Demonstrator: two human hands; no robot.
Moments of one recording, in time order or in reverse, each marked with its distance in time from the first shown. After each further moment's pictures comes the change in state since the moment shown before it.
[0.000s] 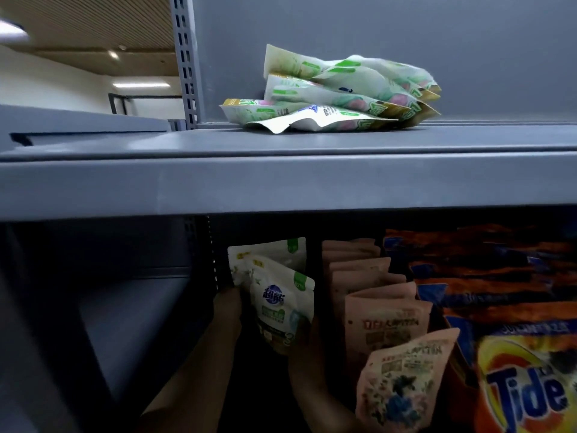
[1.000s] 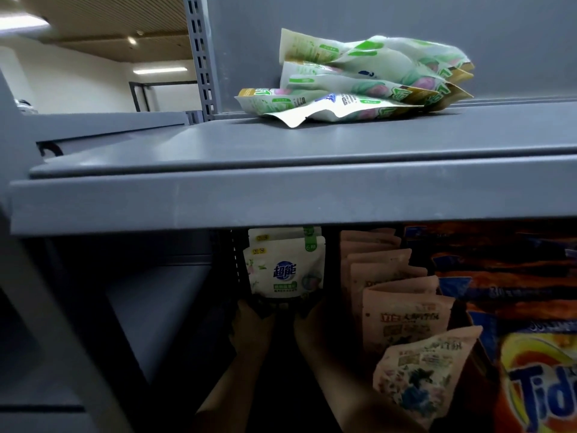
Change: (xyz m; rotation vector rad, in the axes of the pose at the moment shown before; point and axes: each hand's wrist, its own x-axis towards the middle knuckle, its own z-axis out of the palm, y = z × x) left_hand -0.024 -0.052 -0.026 0.758 0.153 0.155; right_hand 0.030 0.001 0.025 -0.303 0.040 -0.017
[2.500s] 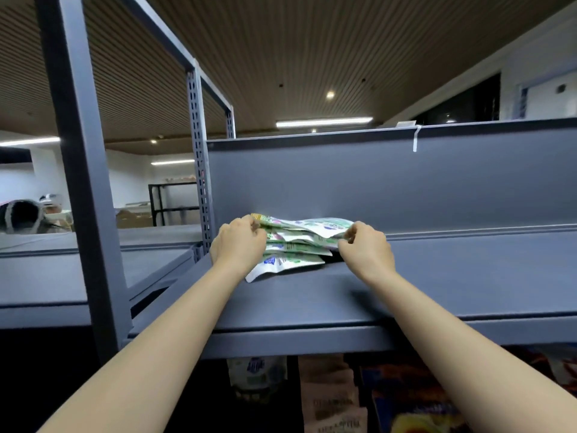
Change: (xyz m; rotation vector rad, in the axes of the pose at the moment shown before) left_hand -0.179 0.332 -0.187 0.271 0.395 0.700; right_hand 0.039 -0.229 -0.372 -0.167 0.144 -0.390
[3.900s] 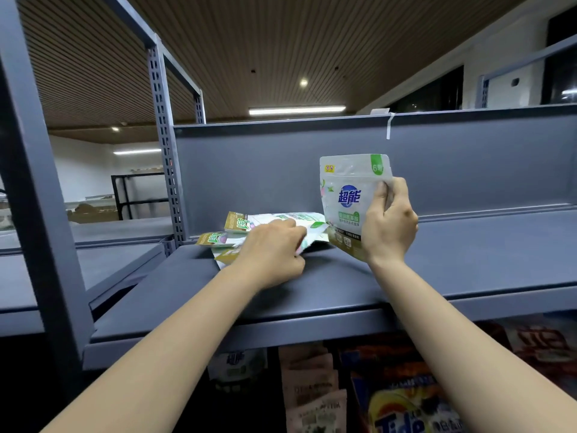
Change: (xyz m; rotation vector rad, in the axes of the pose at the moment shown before) left_hand -0.029 0.046 0.030 0.288 -0.134 0.737; right_hand -0.011 0.005 -0.038 0.340 0.683 -0.001
